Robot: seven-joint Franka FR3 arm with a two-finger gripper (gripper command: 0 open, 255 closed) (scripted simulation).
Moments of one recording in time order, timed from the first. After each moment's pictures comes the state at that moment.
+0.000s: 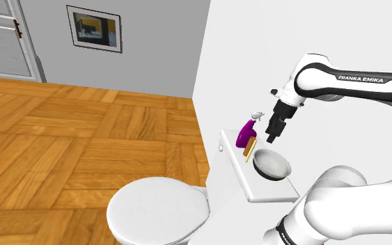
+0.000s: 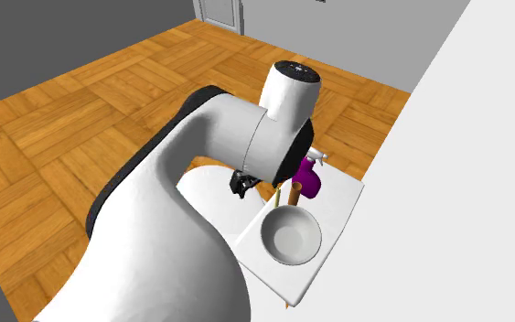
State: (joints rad) arm -0.09 -0.82 -0.50 -2.66 -0.21 1.84 -0.80
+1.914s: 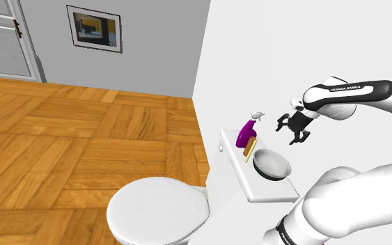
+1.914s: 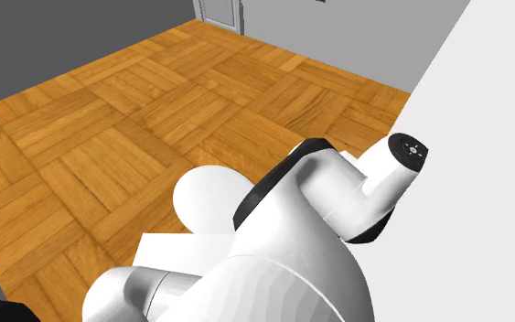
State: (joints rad) arm -0.14 -0.53 -0.94 -2.56 -0.29 2.27 -2.17
